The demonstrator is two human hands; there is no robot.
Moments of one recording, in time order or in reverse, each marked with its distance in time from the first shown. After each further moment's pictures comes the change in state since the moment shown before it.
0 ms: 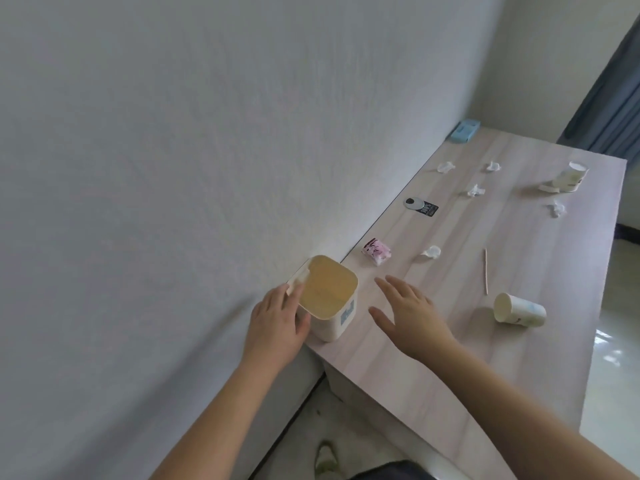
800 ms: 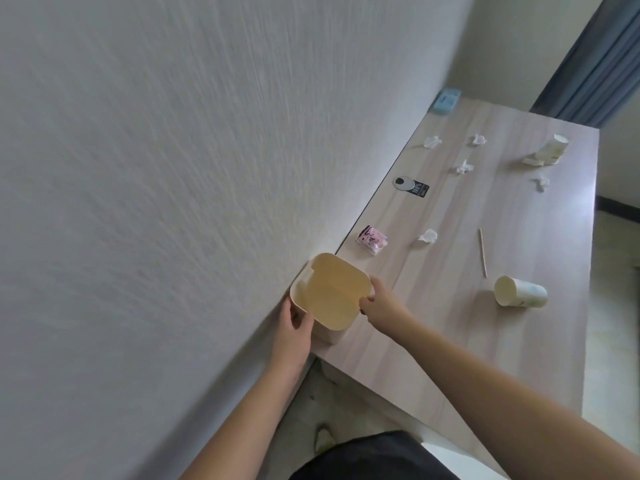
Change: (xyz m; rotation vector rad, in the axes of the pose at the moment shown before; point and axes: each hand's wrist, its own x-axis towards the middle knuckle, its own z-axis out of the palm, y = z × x) left_hand 0.041 -0.010 0.045 -1.162 -0.189 -0.586; right_hand 0.093 -0.030 0.062 0.648 -0.173 0.522
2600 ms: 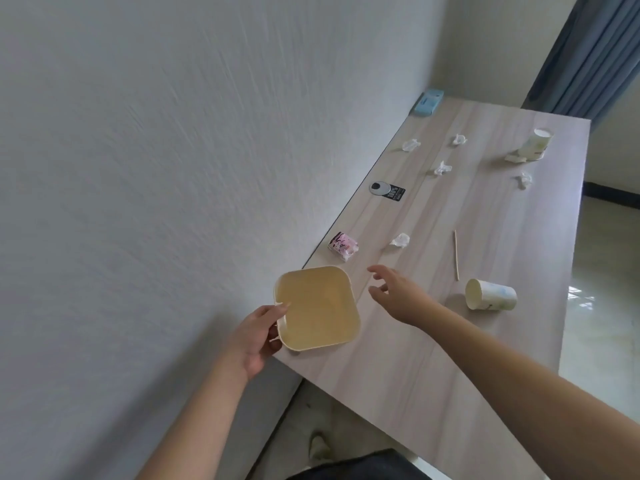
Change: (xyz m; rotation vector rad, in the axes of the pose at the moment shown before) left_hand -0.010 0.041 0.034 -0.304 -0.144 -0.220; right_hand 0.022 0.070 -0.116 -0.234 0.007 -0.341
